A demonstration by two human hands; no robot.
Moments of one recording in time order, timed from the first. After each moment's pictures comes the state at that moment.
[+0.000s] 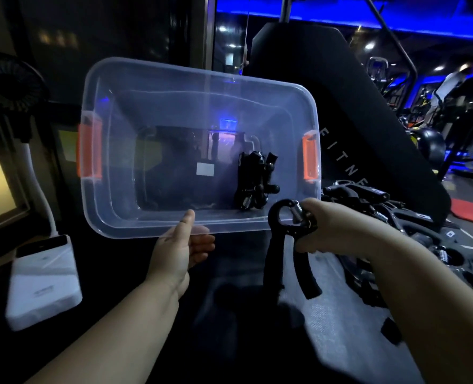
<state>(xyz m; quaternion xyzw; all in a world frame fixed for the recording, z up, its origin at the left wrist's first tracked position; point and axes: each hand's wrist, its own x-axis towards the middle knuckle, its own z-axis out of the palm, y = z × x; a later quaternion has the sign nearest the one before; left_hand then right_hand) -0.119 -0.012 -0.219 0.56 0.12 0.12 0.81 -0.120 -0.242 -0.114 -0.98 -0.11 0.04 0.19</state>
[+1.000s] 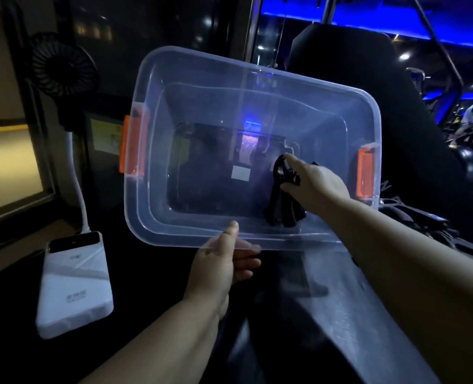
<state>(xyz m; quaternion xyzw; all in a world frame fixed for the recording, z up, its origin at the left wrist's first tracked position) -0.122 -0.011 -0.215 0.52 0.11 0.08 0.84 0.004 -0.154 -0.117 -0.96 -0.15 -0.21 0.04</state>
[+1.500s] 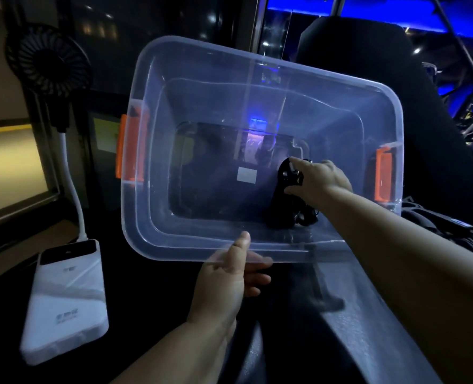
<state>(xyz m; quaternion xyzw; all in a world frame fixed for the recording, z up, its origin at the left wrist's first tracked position) -0.122 -0.012 -0.215 0.54 0.10 0.09 0.83 0.057 -0.149 -0.124 -0.98 -0.12 -0.18 0.03</state>
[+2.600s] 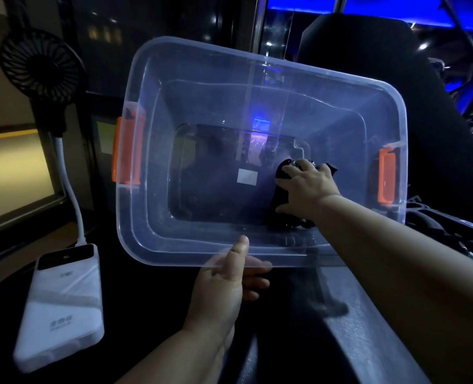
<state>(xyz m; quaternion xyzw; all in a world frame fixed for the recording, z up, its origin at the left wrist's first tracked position) -0.121 -0.015 -0.216 0.54 0.10 0.11 0.83 0.077 -0.139 -0.146 -0.93 -0.21 -0.21 -0.23</state>
